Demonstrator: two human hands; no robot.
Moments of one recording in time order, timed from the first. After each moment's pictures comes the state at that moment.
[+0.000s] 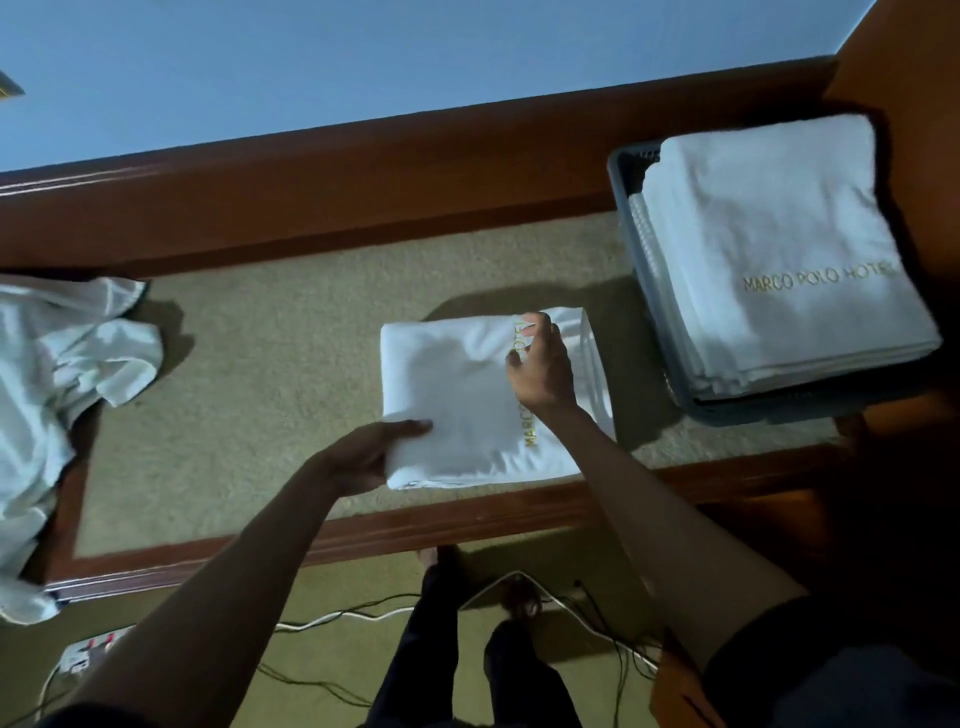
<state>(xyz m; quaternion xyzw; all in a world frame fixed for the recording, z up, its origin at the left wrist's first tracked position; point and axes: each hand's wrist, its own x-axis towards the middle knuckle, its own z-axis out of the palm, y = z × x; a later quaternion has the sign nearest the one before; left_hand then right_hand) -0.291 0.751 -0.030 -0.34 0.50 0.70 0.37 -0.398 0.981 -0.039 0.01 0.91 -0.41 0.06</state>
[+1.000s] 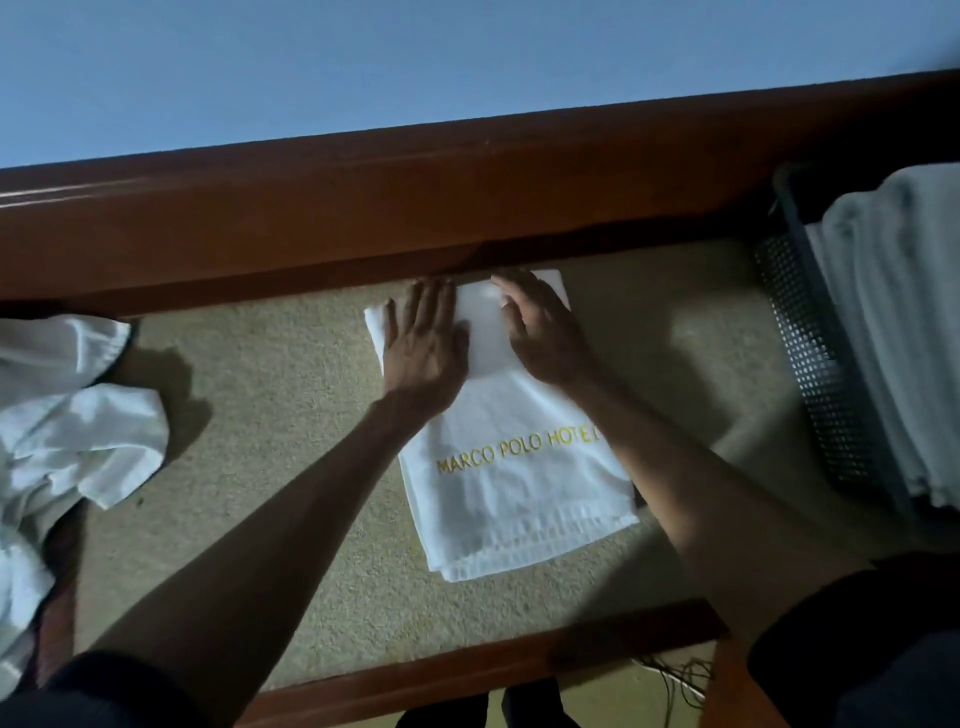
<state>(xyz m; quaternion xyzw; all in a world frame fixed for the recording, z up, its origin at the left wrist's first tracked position) -0.497 0.640 -0.104 -0.02 0.98 0.21 0.04 -0.554 0.811 -0.106 -0.16 0.93 -0.34 0.03</state>
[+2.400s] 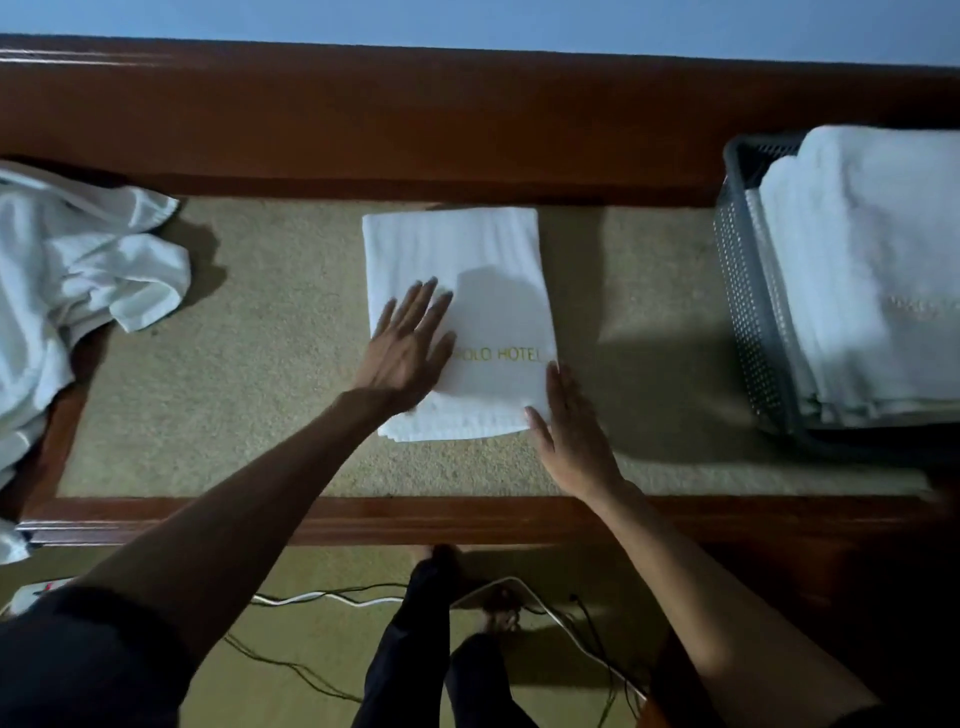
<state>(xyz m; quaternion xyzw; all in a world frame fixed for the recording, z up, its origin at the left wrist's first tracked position) -0.336 0.696 -0.082 0.01 0.98 0.21 0.03 -0.321 0.974 -0.130 -0.20 0.95 -0.23 0.13</state>
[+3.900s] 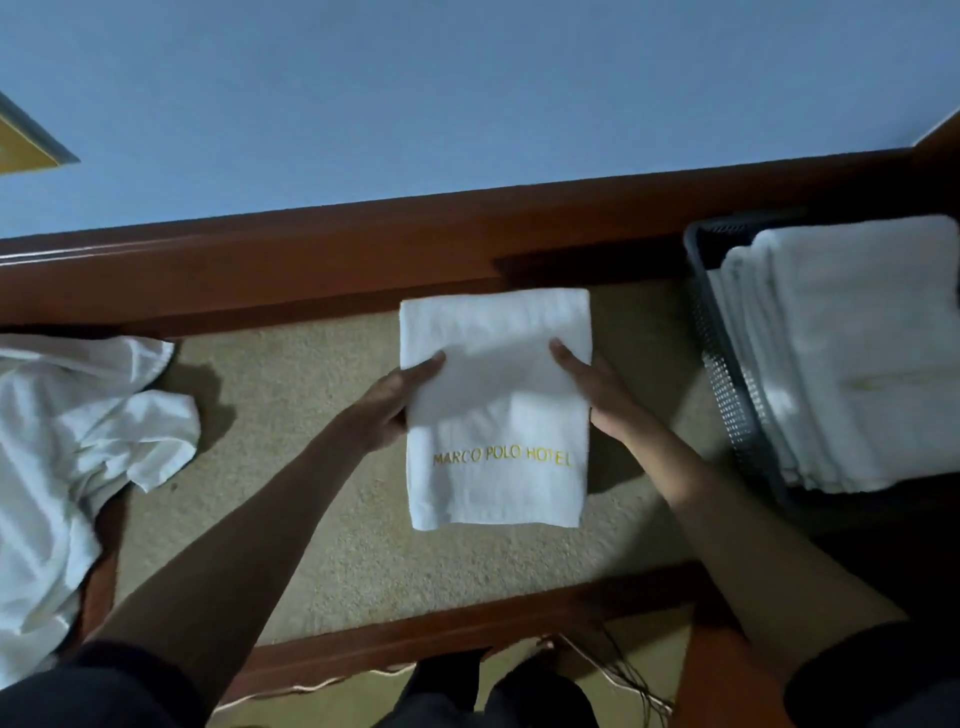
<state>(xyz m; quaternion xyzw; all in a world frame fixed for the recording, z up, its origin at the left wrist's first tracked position) -0.450 0.649 0.004 -0.24 0.54 0.76 0.29 -0.493 0.916 0.012 0.17 0.65 -0.69 0.26</state>
